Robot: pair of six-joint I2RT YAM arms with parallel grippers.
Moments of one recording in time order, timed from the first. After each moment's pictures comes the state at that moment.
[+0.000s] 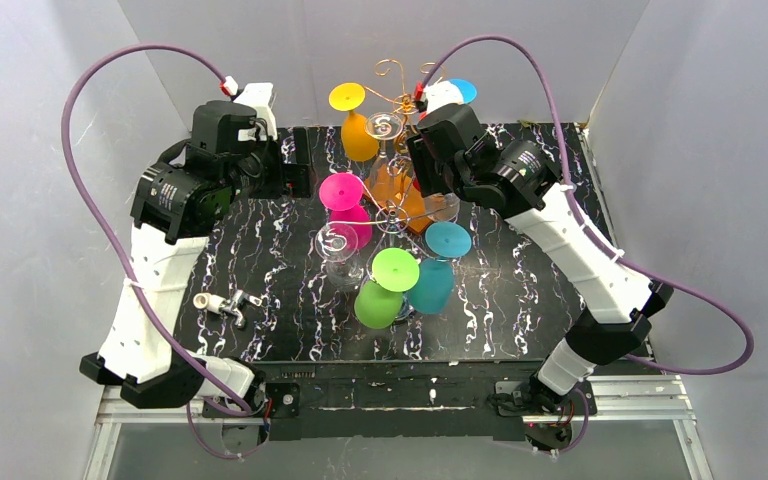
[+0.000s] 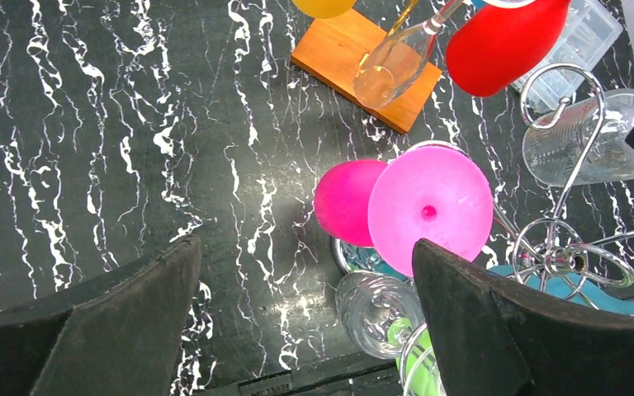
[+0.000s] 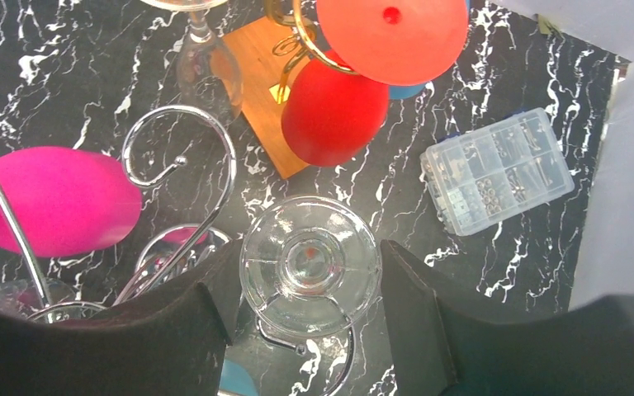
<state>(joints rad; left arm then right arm) -0.47 1.35 2.03 -1.28 -0.16 -0.29 0.90 1.62 2.13 -1.18 0.52 0.22</state>
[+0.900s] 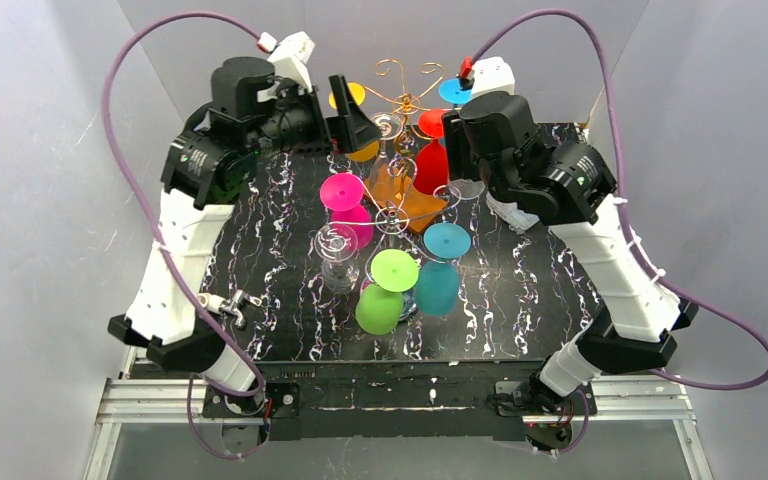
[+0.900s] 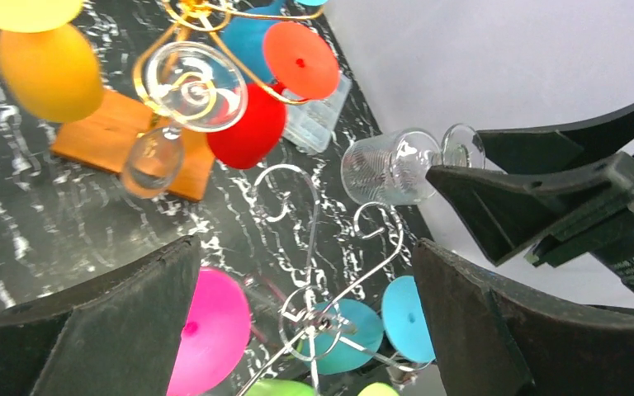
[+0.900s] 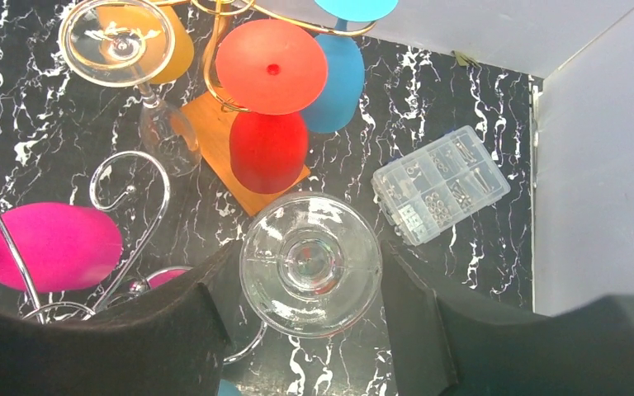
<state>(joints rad) -0.51 1.52 2.23 -1.05 0.23 -0.49 0.90 1.57 2.25 -1.23 0.67 0.22</state>
